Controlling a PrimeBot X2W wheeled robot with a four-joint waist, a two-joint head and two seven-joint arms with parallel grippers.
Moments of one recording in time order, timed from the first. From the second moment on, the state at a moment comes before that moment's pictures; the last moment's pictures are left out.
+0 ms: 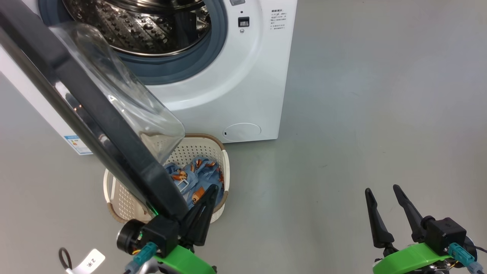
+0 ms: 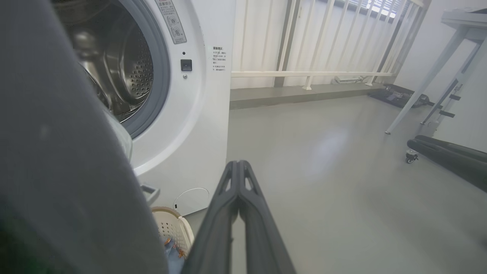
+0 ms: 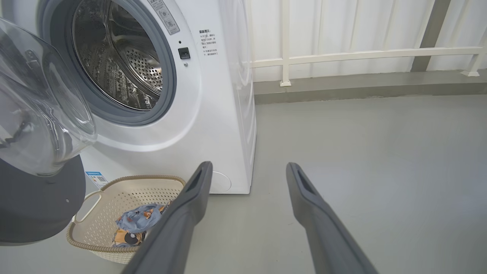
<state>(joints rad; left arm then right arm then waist) -0.19 0.08 -0.45 0.17 -0.27 -0.13 -0.26 -0.03 -0.05 -0.05 0.15 0.15 0.13 -0.25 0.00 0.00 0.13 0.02</state>
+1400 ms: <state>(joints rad) -0.14 0.04 -0.41 0.15 -0.29 -0.14 -0.26 -0.03 -0.05 -0.05 0.18 0.19 0.13 -0.25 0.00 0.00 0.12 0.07</state>
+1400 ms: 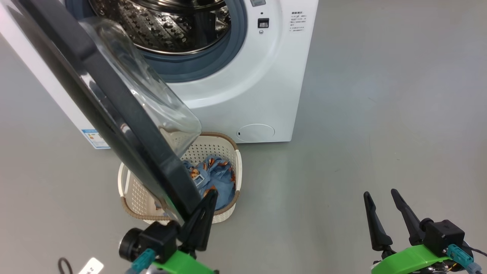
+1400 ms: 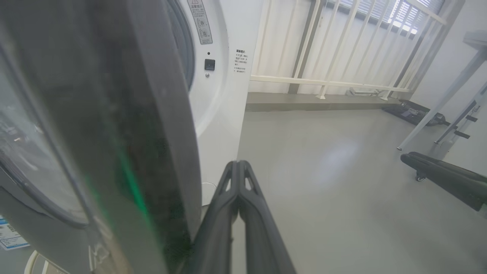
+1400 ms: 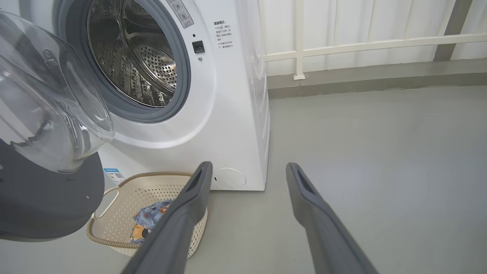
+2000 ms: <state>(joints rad) -0.19 0.04 -0.41 0.15 -0.32 -0.13 -0.26 -0.03 -0.05 -0.05 0.18 0.19 0.13 -0.25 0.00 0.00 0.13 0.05</state>
